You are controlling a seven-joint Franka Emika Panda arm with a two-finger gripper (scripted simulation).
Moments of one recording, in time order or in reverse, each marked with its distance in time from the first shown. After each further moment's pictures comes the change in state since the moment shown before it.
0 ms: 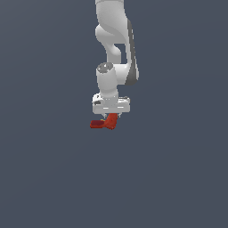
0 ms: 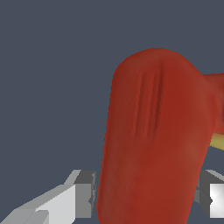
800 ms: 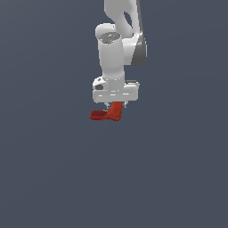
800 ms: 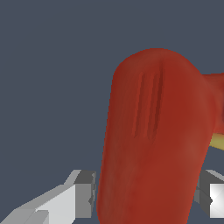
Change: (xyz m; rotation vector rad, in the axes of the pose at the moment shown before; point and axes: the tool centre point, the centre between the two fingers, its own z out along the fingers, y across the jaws) arm 0.041 -0.033 -0.107 -0.002 0.001 0.000
